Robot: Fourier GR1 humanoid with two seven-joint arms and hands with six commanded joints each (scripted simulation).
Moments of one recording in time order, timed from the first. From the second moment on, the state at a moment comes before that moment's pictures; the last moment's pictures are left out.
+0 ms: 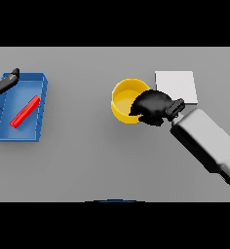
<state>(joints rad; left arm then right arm) -0.47 0.60 -0.05 -1.18 -0.07 -0.10 0.40 -0.68 -0.45 0.60 -1.38 0.80 0.61 -0.08</state>
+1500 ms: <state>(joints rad) -0.44 0.62 -0.04 -1.27 -0.04 -0.09 0.54 -0.82 -0.50 0.43 -0.75 0.81 0.28 -0.16</state>
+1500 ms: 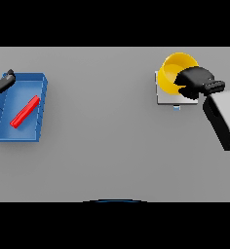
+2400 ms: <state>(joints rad) -0.42 0.62 -0.05 -1.30 -0.03 -0.09 0.54 -0.82 -0.50 0.42 -0.74 0.78 0.36 -0.12</state>
